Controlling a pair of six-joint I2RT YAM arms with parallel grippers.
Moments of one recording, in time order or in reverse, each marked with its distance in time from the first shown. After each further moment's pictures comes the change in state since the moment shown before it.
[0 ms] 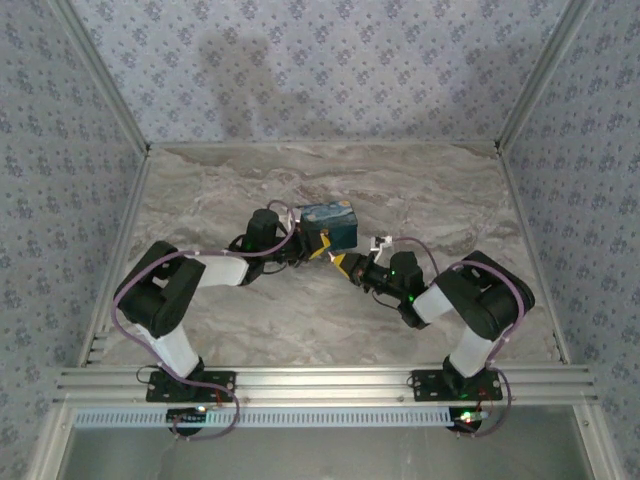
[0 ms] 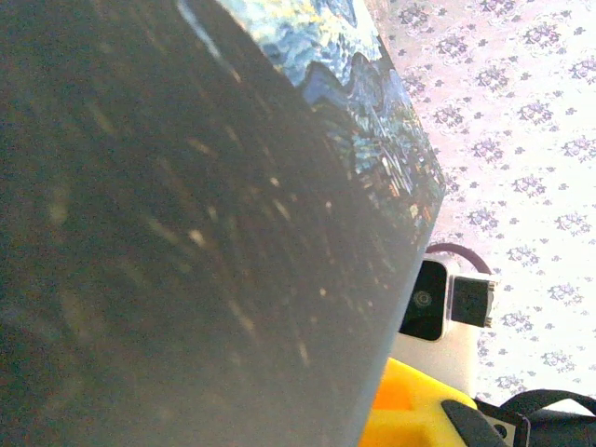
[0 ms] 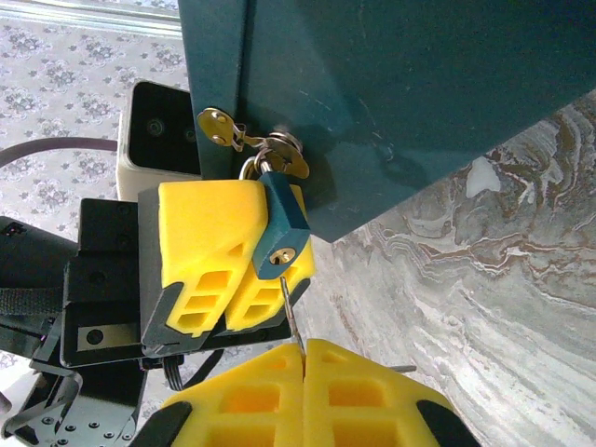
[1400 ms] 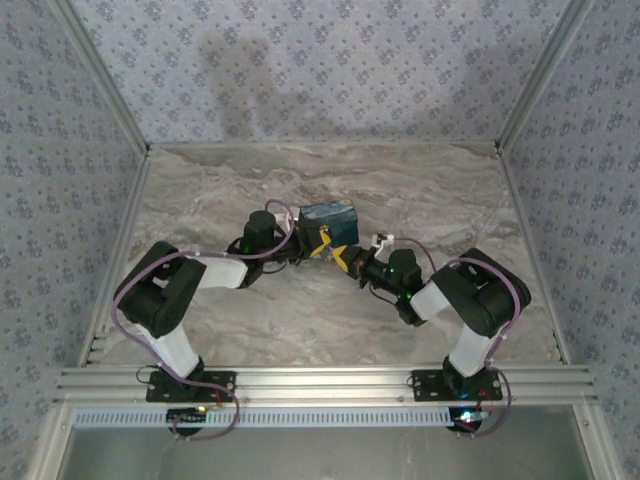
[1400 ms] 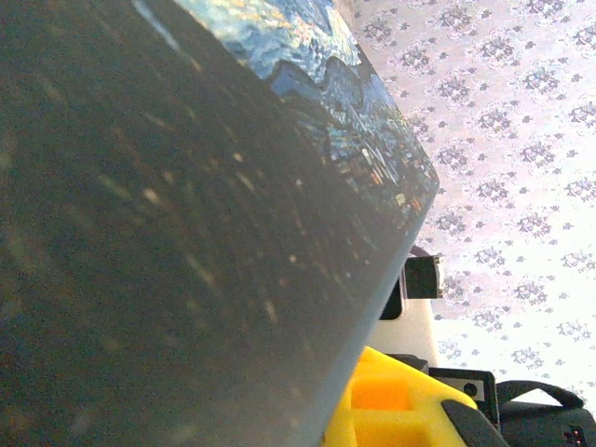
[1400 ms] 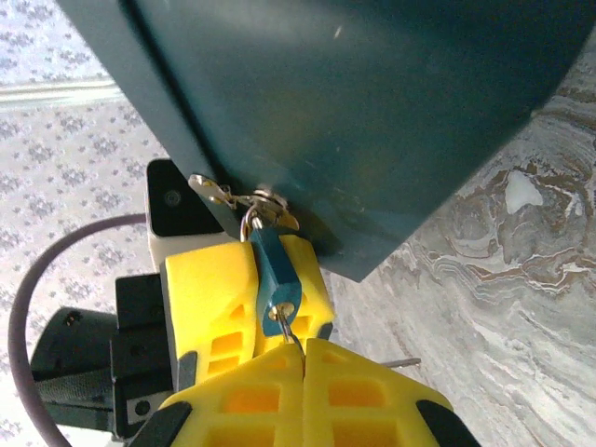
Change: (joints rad) left arm 0.000 0.000 -0.032 0.125 0.004 -0.053; right arm 0.001 0.025 0.034 0.048 0.067 0.223
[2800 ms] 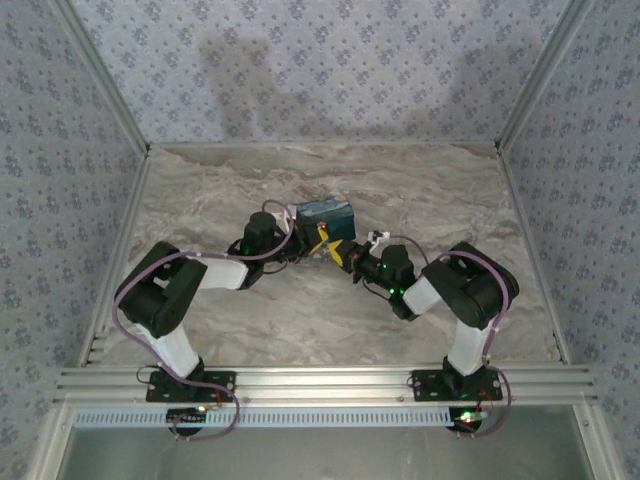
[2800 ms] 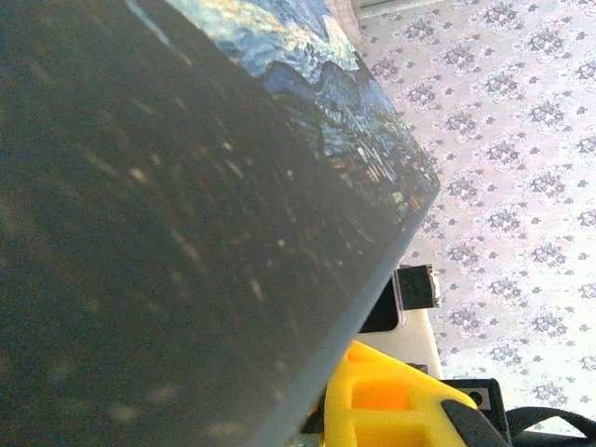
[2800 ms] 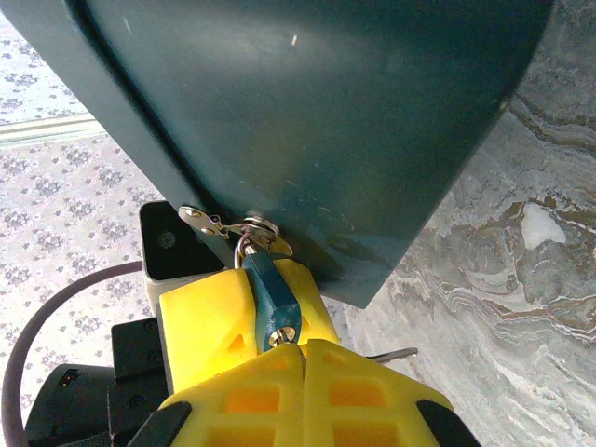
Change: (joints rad) left arm -0.011 0.002 -0.009 0.023 -0.087 0.011; right arm 0.021 0.074 0.072 0.008 0.052 0.049
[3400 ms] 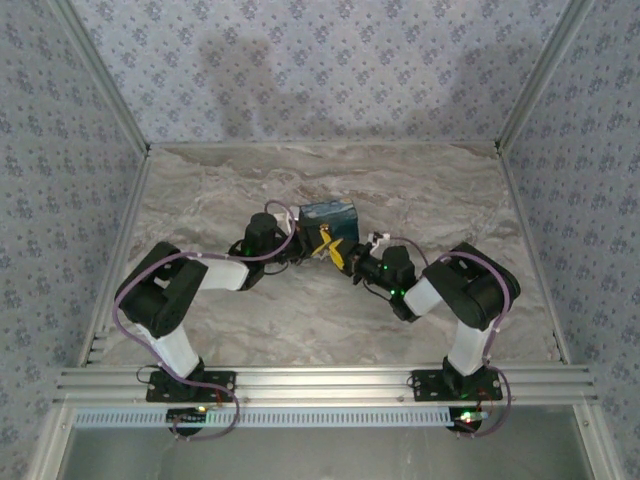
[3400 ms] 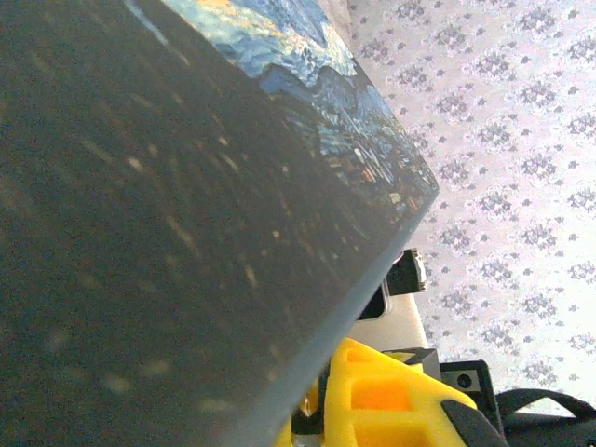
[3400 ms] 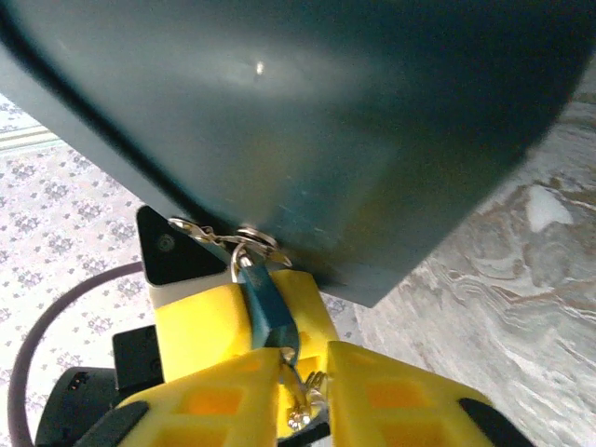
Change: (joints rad) left arm -0.008 0.000 -0.004 0.013 0.034 -0.003; right arm 0.001 -0.010 -0.024 0.010 -0.008 0.032
